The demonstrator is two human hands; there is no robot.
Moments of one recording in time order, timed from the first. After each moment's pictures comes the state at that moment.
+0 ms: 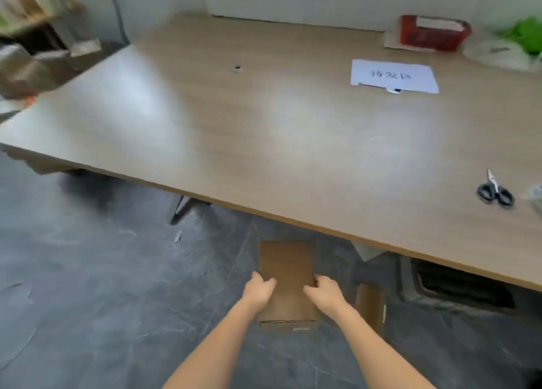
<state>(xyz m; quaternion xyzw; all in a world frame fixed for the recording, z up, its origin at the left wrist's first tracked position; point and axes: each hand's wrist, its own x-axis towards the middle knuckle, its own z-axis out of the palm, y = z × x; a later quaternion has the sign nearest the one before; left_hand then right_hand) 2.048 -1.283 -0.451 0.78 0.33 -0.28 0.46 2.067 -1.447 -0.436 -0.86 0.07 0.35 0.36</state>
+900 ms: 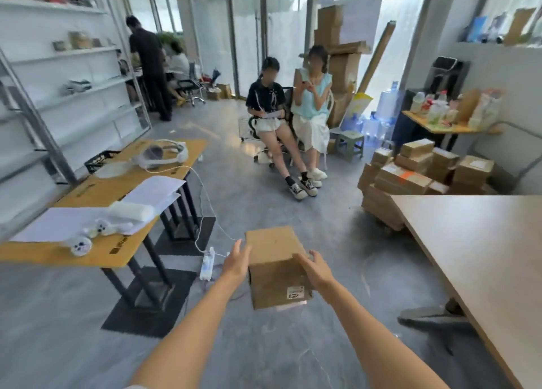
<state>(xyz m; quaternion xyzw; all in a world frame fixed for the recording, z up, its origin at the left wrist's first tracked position) 1.617 -0.921 -0.134 0.50 0.68 0.30 0.45 1.802 -0.960 -0.132 -0.68 -0.41 0.51 0.33</state>
